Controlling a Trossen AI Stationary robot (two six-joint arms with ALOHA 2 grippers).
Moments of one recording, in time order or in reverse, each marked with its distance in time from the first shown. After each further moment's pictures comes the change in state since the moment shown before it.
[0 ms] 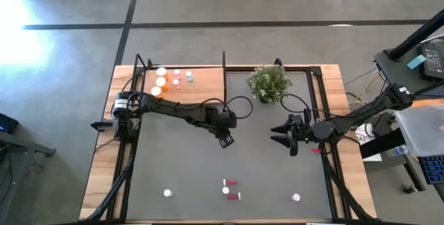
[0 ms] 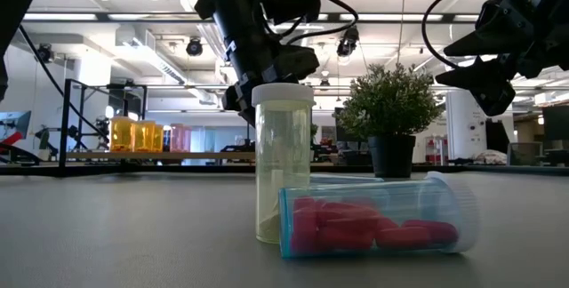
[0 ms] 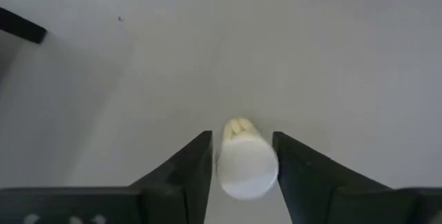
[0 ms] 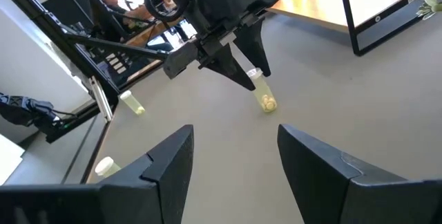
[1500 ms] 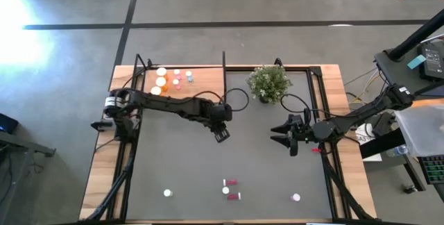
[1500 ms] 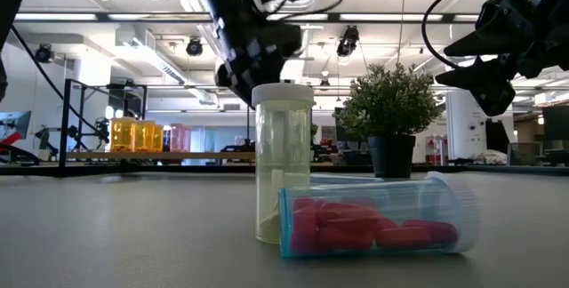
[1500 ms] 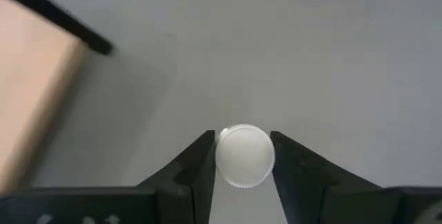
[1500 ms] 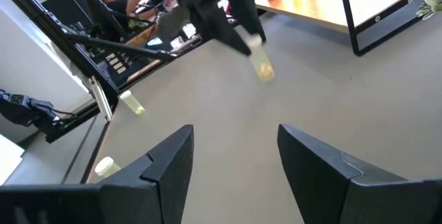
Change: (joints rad) left arm 0.040 -0.113 -0.002 -0.095 -0.020 0.062; right arm 0.000 0.000 0.000 0.000 0.000 0.000
